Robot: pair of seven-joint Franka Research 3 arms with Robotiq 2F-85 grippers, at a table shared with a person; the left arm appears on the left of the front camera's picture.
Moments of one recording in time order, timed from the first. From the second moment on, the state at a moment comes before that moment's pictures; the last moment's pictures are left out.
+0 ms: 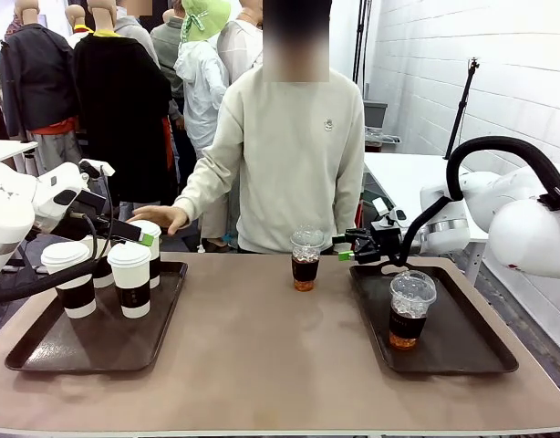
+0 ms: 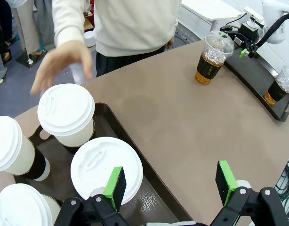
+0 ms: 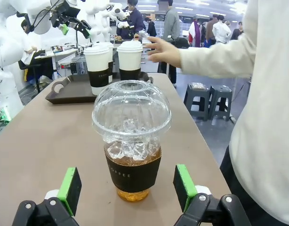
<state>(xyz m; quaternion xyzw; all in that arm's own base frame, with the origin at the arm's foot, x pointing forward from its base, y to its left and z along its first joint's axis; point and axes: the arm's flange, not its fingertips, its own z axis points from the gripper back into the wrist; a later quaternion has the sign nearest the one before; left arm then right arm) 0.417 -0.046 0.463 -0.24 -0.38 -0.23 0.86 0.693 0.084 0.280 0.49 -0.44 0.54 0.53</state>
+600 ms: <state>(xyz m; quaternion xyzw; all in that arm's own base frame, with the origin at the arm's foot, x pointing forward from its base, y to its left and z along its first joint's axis) 0.417 -0.046 0.463 -0.24 -0.38 -0.23 0.86 0.694 0.102 0.251 0.50 -0.44 0.52 0.53</state>
